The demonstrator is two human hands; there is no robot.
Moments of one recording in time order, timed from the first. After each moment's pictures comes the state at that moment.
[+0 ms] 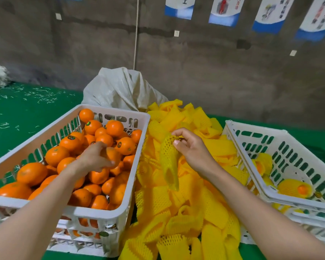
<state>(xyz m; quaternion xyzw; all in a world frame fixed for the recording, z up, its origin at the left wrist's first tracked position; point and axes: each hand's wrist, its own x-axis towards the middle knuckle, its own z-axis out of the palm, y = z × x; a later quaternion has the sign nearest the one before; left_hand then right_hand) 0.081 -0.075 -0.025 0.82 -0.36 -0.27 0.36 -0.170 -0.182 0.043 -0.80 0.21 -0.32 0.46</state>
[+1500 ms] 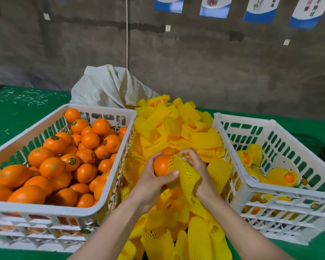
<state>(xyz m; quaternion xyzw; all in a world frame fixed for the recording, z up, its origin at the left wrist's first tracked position) -0.125 -0.110 -0.027 0.42 -0.28 -0.53 0.68 -0.236 -0.186 -0.019 -0.74 0.33 -0.38 0.45</state>
